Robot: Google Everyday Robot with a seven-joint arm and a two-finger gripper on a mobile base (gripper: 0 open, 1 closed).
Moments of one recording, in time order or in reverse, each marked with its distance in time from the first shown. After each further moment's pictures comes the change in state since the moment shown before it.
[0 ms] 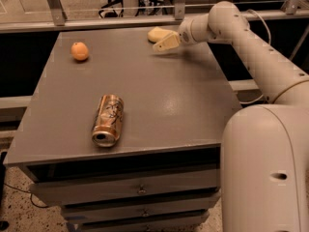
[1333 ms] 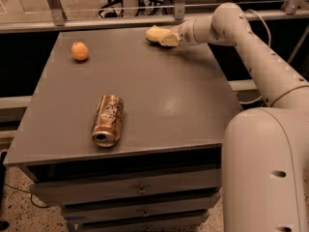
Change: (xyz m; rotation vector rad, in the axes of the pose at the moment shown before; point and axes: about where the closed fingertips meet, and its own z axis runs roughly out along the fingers) arm -0.002 0.005 0.000 -0.067 -0.048 0.018
